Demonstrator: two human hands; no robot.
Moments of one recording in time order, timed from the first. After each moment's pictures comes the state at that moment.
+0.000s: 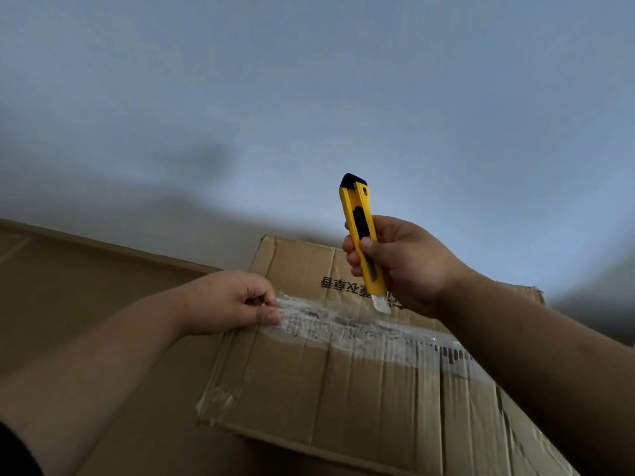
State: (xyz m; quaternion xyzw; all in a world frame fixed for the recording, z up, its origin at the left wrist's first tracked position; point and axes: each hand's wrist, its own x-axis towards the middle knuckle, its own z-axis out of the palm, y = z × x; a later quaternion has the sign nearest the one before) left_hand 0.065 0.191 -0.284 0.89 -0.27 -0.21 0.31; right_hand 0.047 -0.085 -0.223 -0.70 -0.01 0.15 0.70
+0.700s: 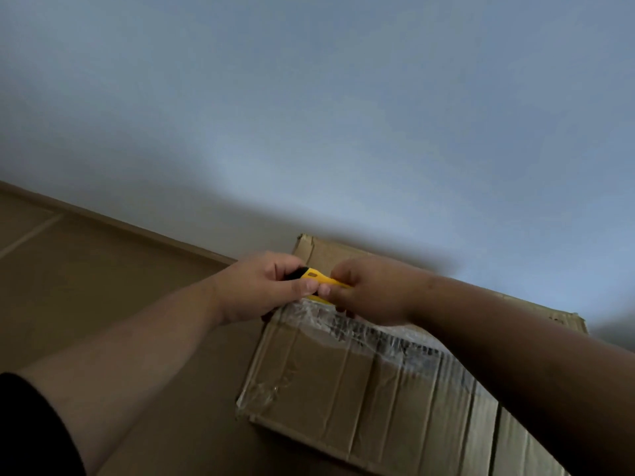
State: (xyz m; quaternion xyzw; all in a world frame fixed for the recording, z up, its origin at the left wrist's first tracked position) left_hand 0.055 0.198 -0.270 0.79 -0.19 -0.21 0.55; right_hand 0.055 -0.004 -0.215 -0.94 -0.18 0.25 0.14
